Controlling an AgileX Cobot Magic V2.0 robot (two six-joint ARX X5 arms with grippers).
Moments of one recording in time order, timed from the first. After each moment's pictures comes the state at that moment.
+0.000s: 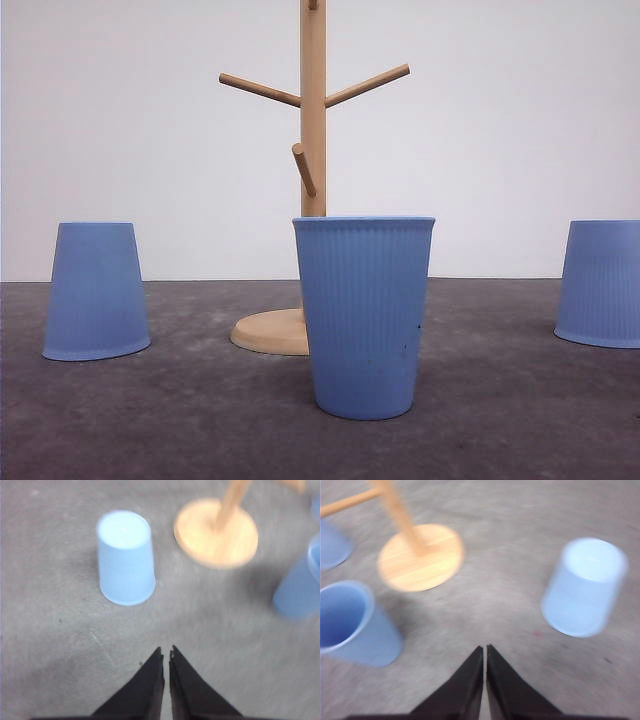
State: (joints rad) left_arx -0.30 0.54 0.74 -0.88 0.13 0.08; right_arx 0.19 0.62 0.69 -0.69 -0.28 -0.01
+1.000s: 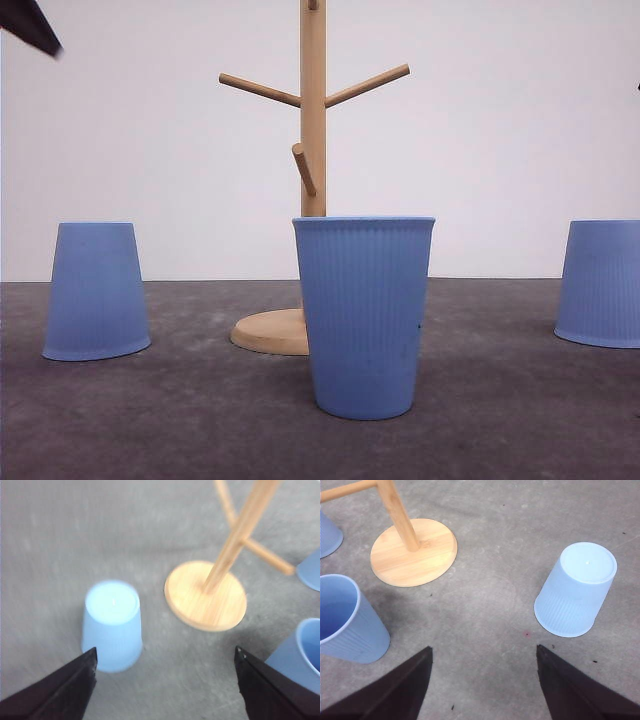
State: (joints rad) left_arx -0.34 0.76 0.76 -0.56 0.11 -0.15; right_arx 0.20 0.62 0.69 -0.69 -0.24 -0.03
